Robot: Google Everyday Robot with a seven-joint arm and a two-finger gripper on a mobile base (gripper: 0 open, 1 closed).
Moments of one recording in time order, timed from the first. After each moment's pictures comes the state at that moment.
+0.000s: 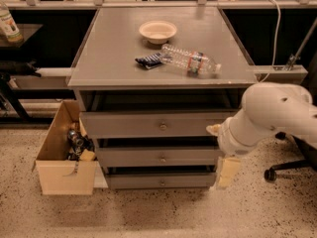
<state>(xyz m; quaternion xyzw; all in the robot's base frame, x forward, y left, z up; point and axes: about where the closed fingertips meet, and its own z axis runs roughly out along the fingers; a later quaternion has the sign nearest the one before) 0.481 -0.164 0.686 -0.70 0.69 0.05 0.15</state>
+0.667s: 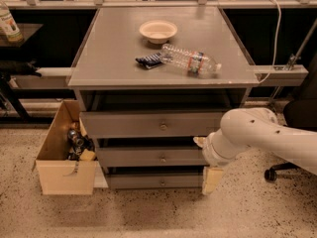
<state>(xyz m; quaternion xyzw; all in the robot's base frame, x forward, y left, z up) 0.502 -0.144 0.601 -0.72 0.67 0.04 0.16</state>
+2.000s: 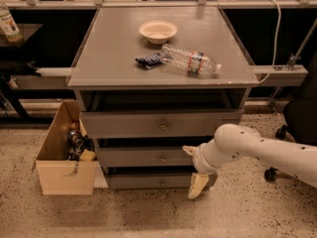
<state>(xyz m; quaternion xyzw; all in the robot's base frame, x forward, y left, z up) 0.523 -0.109 0.518 -0.71 0.66 0.11 0.22</state>
